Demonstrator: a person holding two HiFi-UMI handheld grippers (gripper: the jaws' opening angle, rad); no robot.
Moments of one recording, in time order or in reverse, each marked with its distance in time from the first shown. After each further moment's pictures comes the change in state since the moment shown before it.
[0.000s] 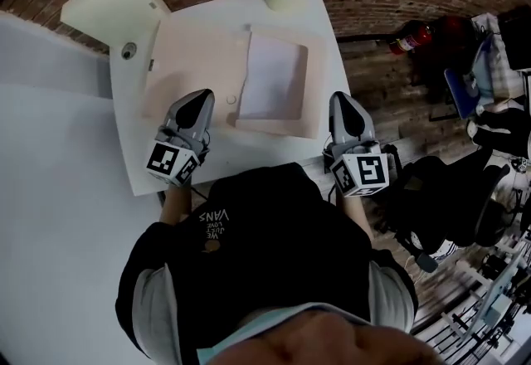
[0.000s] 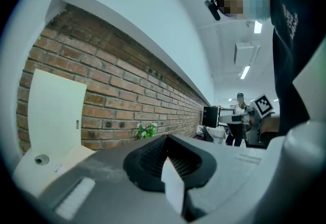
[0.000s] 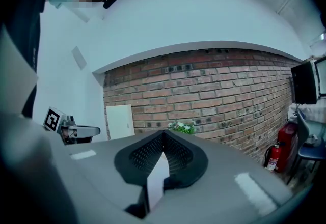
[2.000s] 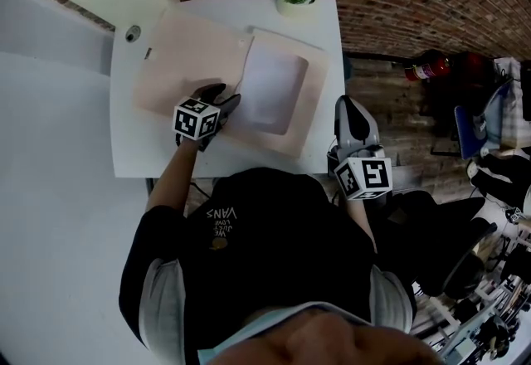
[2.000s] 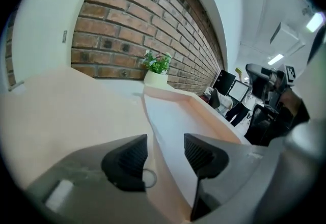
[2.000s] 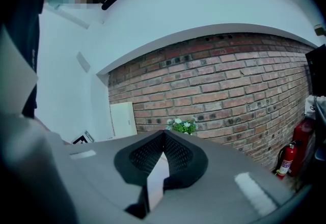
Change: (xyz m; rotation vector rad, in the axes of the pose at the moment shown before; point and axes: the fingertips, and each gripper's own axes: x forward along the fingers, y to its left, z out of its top) left arm 0.090 0.014 -0.185 -0.255 0.587 0.065; right arm 0.040 -0.068 -0.009 0.016 0.045 0.158
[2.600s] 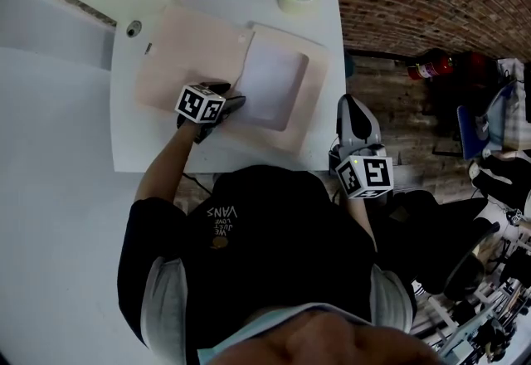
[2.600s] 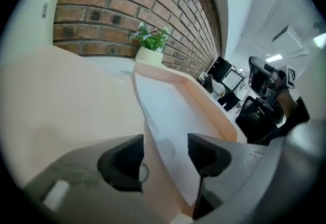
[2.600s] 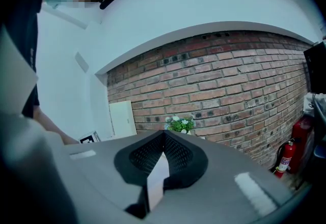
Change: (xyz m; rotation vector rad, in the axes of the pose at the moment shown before) left arm 0.019 -0.012 -0.023 -0.017 0.225 -0.109; right arm -0.005 -0.009 -0.008 0.017 0.011 -0.005
